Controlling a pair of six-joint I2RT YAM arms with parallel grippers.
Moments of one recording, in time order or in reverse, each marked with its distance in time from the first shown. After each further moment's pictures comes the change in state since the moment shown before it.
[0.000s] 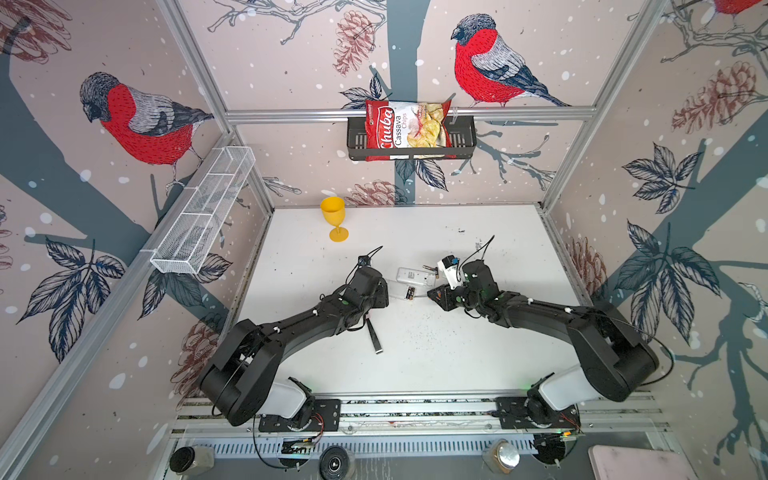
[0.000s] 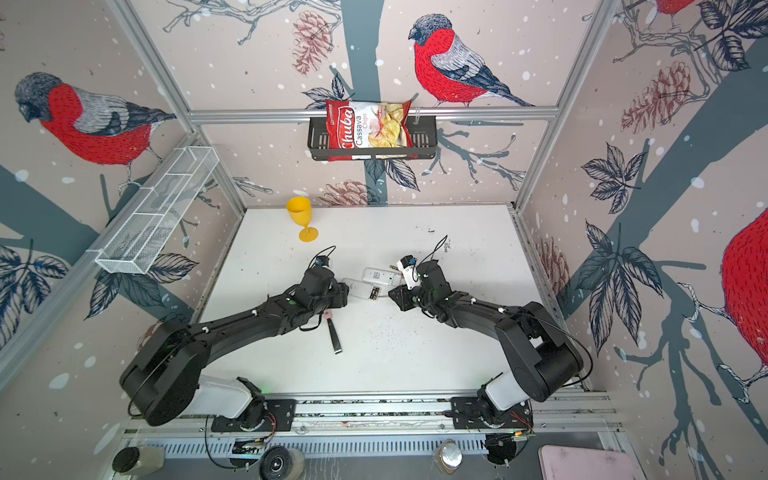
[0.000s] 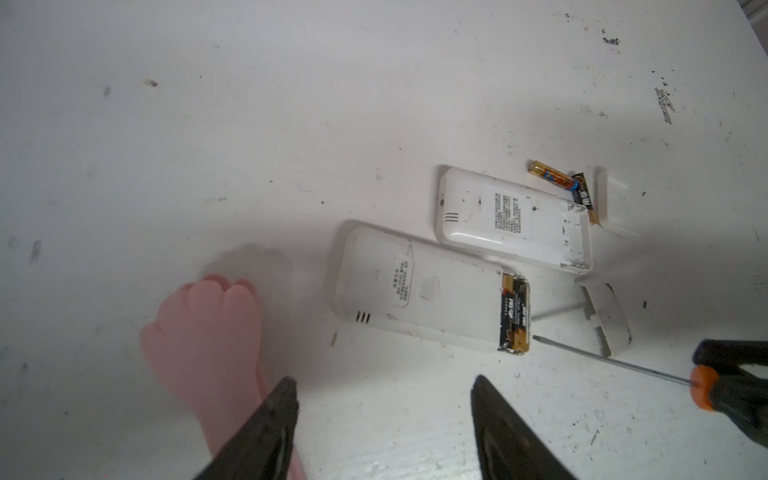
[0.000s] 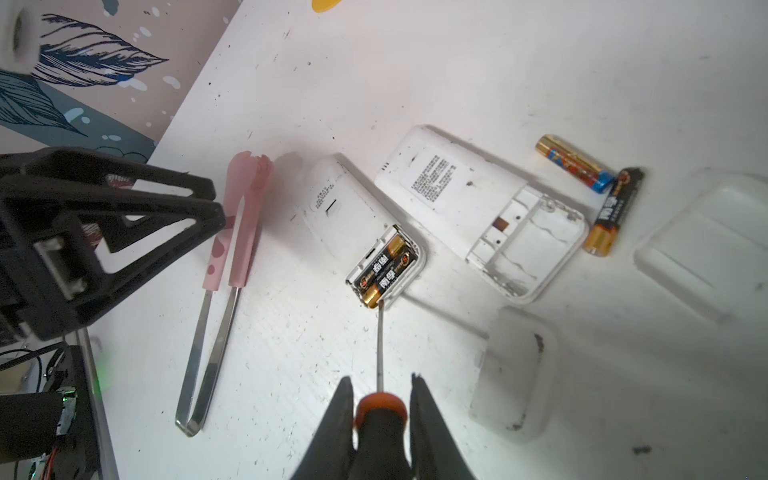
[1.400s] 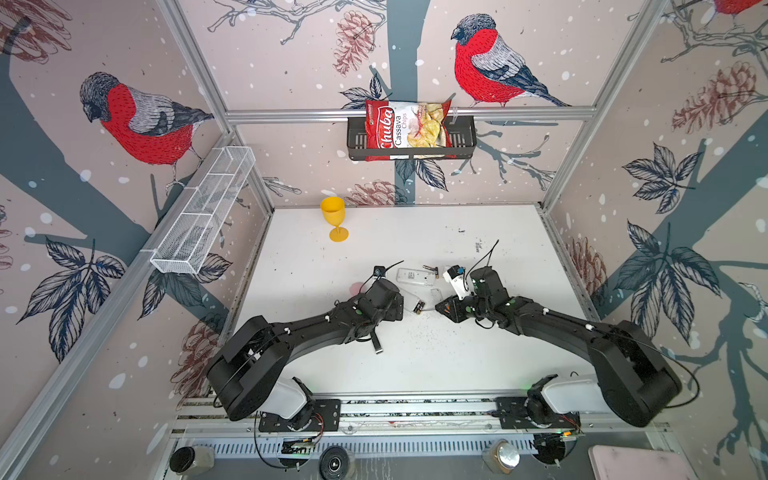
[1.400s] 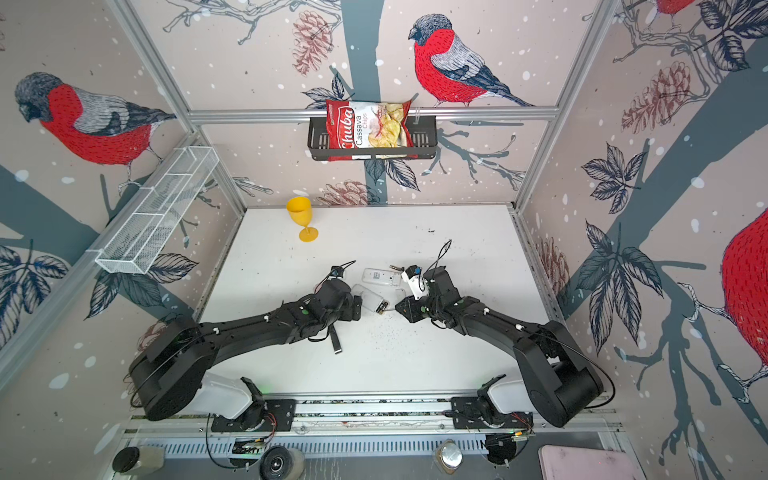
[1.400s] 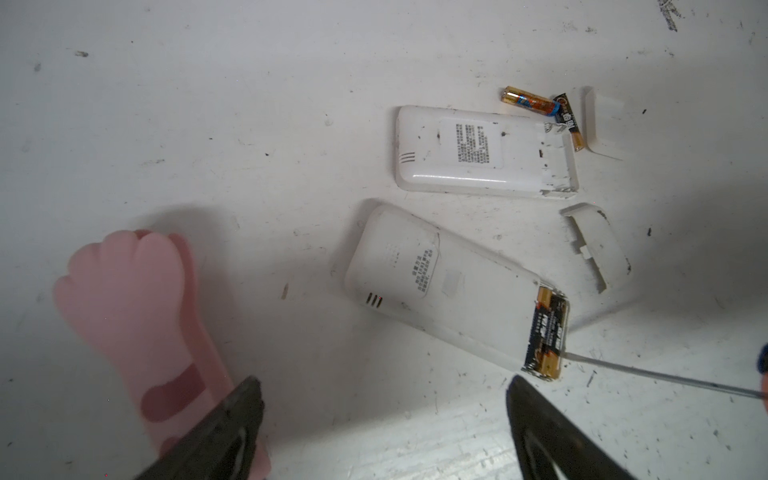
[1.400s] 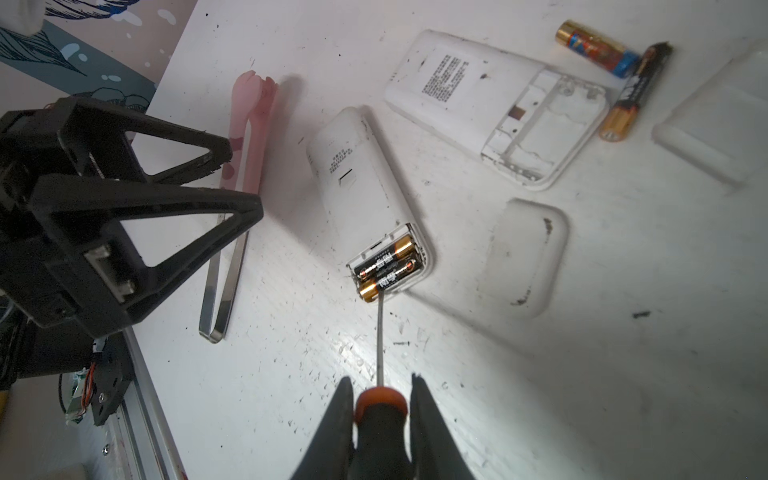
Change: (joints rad) left arm -0.164 0.018 -0.024 -0.031 -0.113 -0.010; right arm -0.019 -0.116 -0.053 -0.204 -0.063 -0.050
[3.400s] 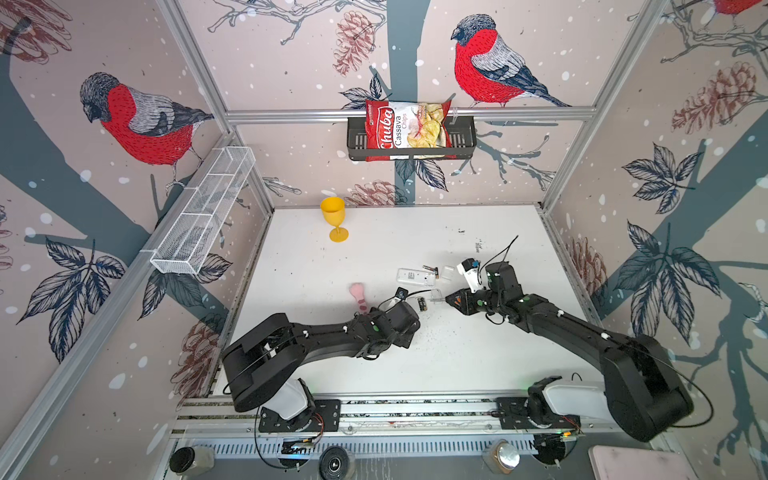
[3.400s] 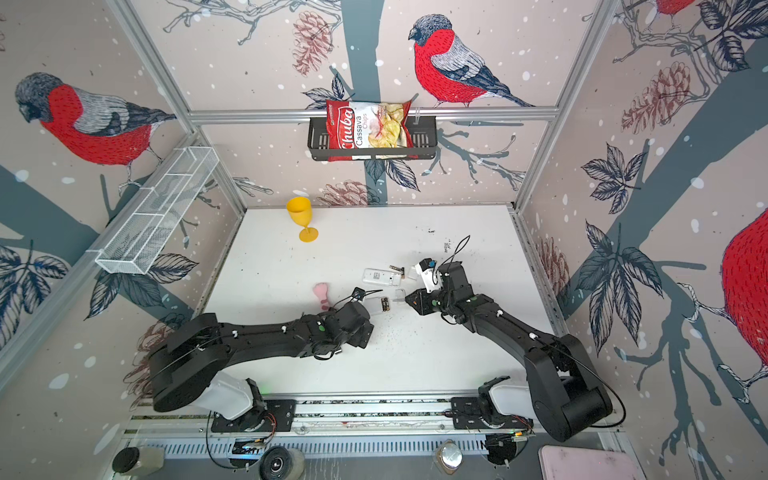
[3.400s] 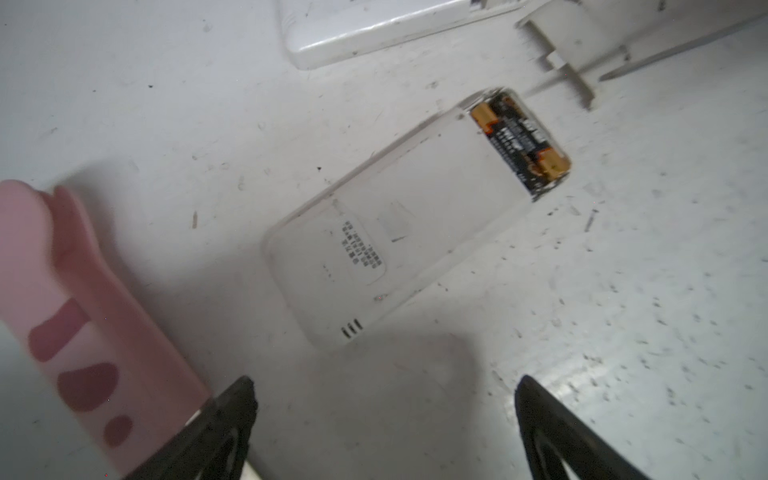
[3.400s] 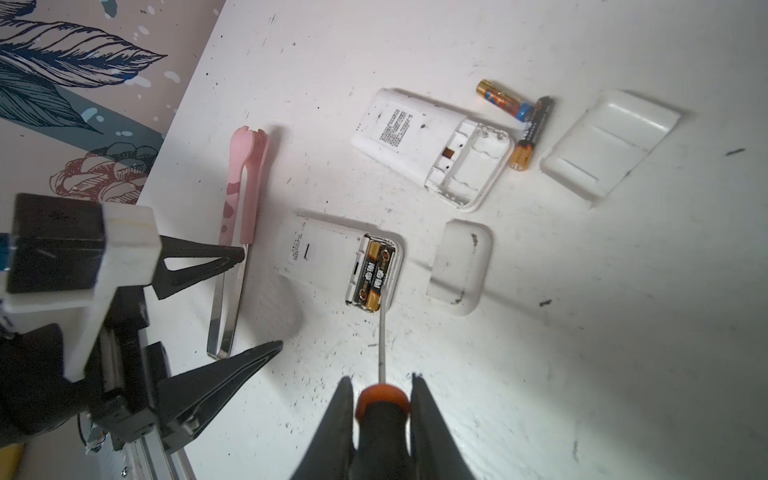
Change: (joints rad) left arm -0.212 0.097 0.015 -0.116 -0.128 0.081; right arm -0.127 -0.085 0.003 -0.057 -0.055 0.002
